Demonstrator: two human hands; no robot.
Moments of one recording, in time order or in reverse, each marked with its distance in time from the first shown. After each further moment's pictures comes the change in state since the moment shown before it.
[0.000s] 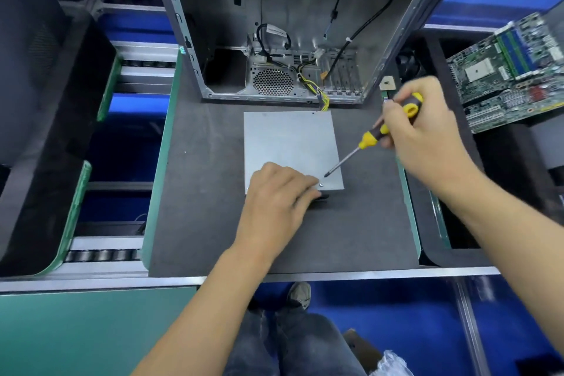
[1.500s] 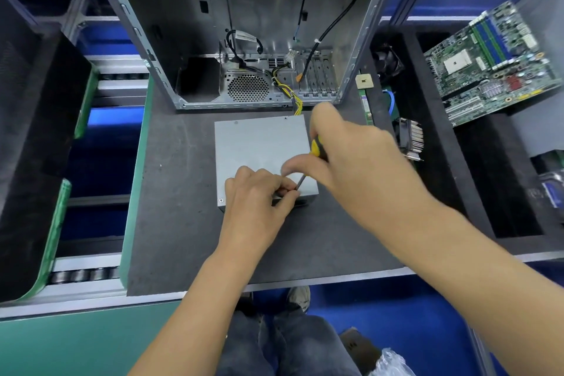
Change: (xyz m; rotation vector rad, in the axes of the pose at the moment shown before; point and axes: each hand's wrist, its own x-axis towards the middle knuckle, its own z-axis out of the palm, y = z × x) left_hand 0.018 0.012 0.006 0.053 -0.217 -0.281; right_hand -0.040 -0.064 0.007 -0.537 -0.283 -0.353
